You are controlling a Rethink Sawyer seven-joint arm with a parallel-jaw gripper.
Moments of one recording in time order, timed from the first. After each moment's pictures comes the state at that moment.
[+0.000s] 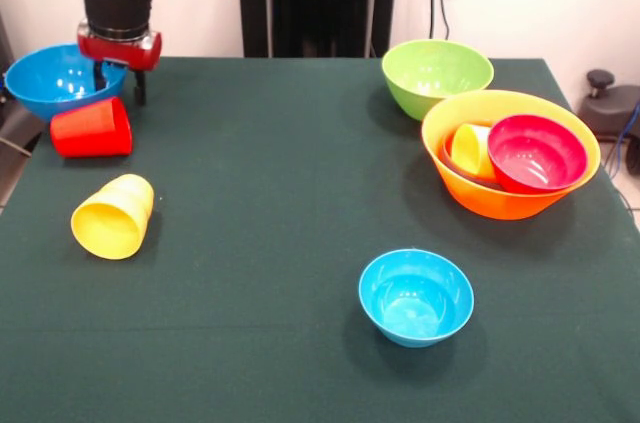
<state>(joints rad) -0.87 -0.45 0.01 1.78 -0.71 0.18 1.69</state>
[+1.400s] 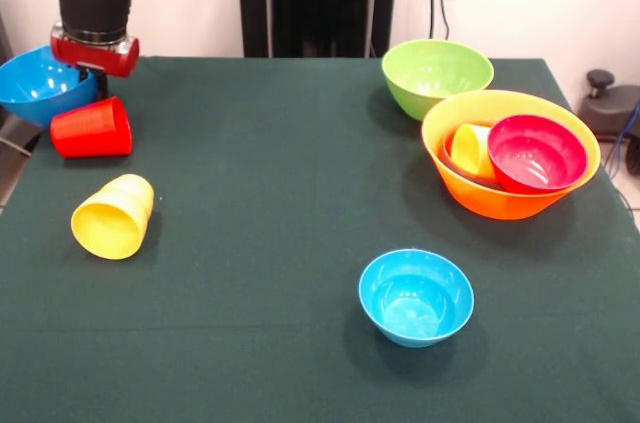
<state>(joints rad) -0.87 -0.47 0.02 1.74 -0.71 0.18 1.69</state>
